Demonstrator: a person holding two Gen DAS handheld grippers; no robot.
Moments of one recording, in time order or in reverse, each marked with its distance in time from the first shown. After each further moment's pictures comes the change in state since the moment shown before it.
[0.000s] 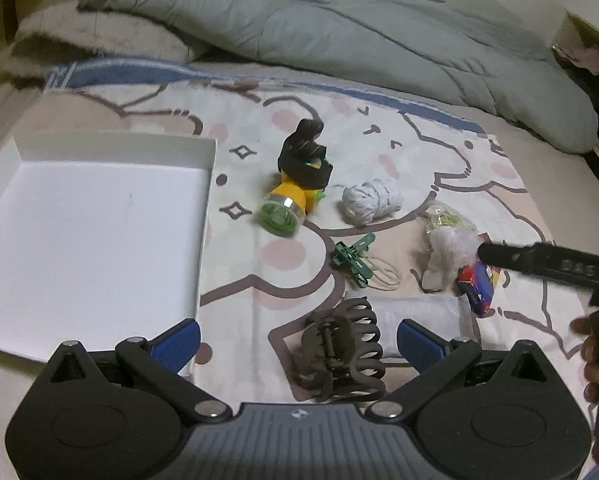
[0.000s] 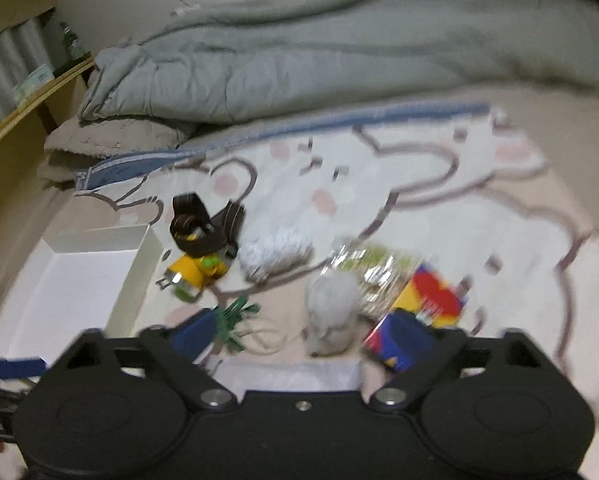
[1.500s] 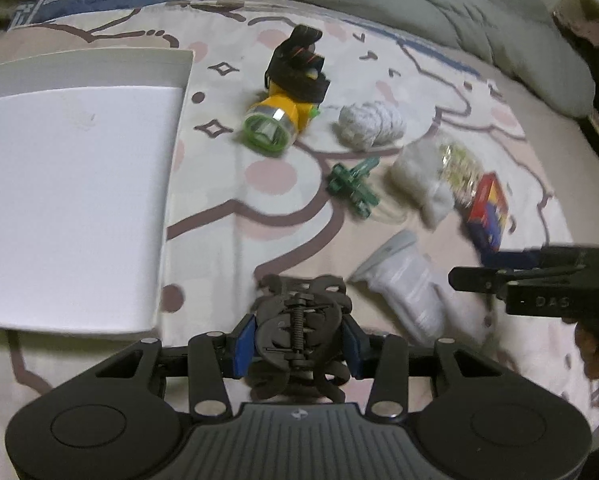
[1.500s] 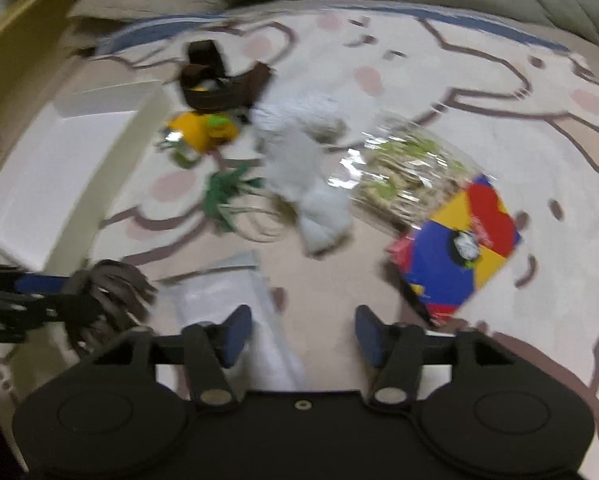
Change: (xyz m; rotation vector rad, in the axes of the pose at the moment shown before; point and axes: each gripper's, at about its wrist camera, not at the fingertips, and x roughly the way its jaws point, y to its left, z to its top) left arm 0.050 0.018 -0.025 0.081 0.187 -0.105; right arm 0.052 0.004 -0.031 -0.242 0.298 0.065
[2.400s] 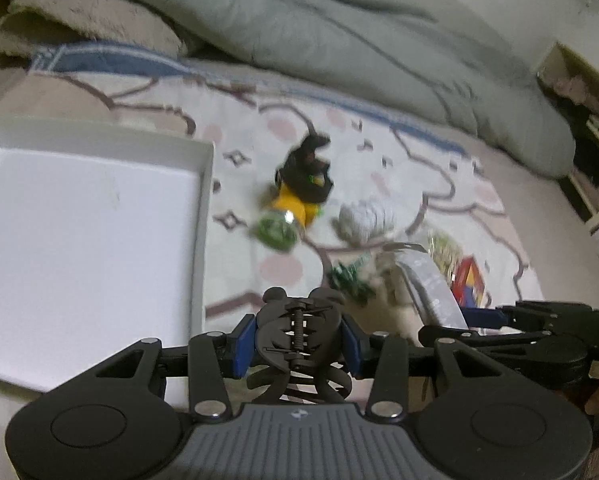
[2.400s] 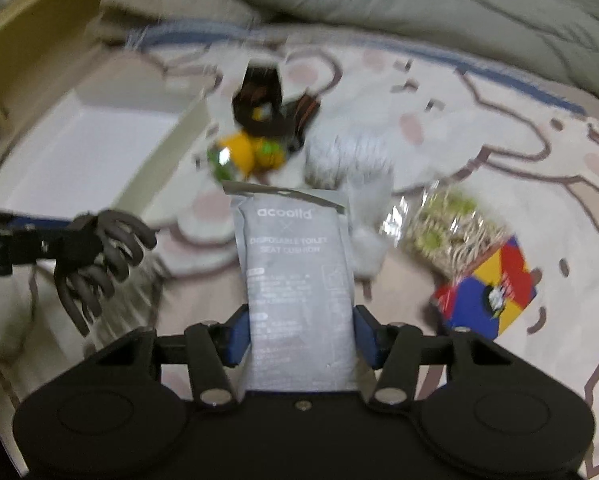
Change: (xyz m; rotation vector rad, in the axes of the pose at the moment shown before) left arm -0.052 0.021 0.030 -0.034 -0.213 -0.060; right arm -0.011 0.047 0.013 -0.068 -0.082 -0.063
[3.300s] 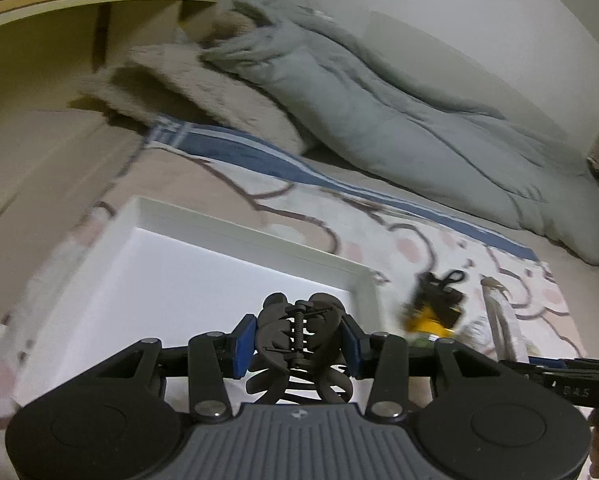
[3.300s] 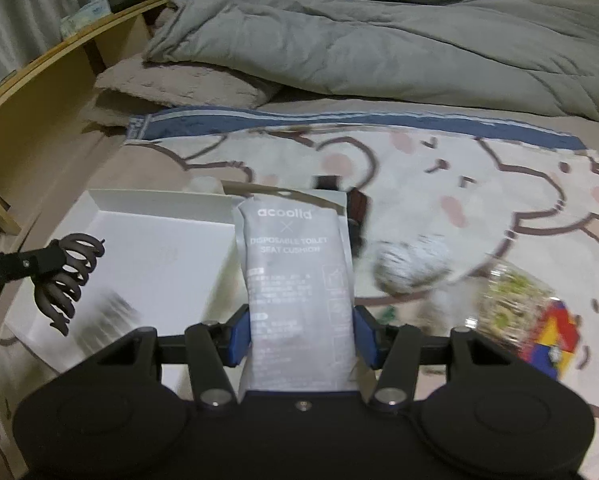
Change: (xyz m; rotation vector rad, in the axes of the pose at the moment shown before) left arm -0.068 0.132 0.046 -0.062 -0.233 0.157; right arm -0.005 0.082 0.063 0.134 -0.159 -0.009
